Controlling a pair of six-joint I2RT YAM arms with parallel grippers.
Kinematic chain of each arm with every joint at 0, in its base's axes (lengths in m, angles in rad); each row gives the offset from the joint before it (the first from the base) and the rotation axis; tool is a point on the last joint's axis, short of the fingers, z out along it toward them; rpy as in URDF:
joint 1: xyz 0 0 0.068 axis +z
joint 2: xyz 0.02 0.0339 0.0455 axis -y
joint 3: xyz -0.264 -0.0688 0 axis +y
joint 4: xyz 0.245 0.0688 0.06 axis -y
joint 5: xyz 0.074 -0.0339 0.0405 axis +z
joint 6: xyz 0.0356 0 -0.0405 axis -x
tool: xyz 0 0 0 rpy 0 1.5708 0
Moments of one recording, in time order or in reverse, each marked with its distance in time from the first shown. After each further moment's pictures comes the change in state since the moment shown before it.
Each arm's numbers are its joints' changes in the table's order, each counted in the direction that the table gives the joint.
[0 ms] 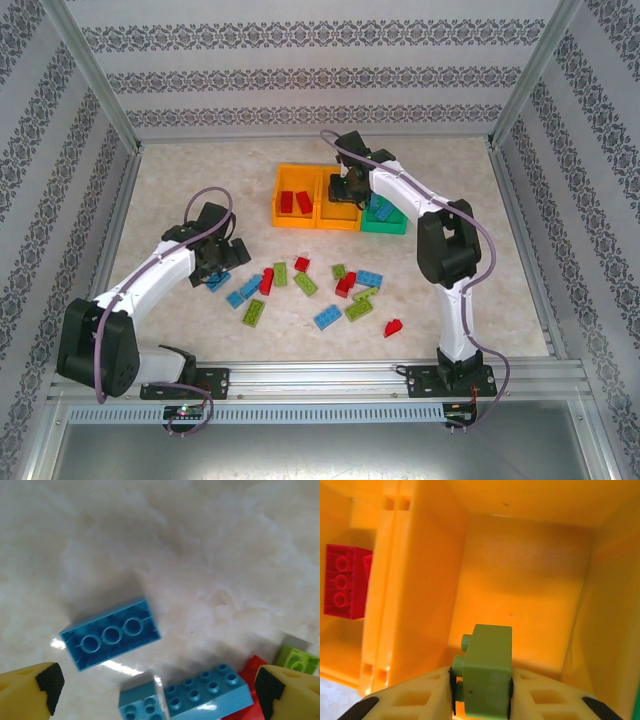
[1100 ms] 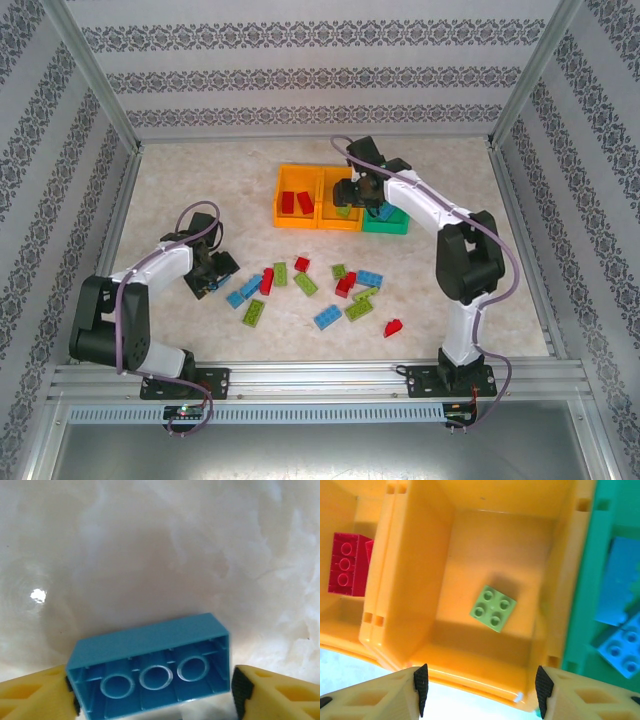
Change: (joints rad) left arm 0.145 -0.142 0.109 0.140 -0.148 0.048; right arm -0.021 0.224 0.247 0.090 -0.045 0.023
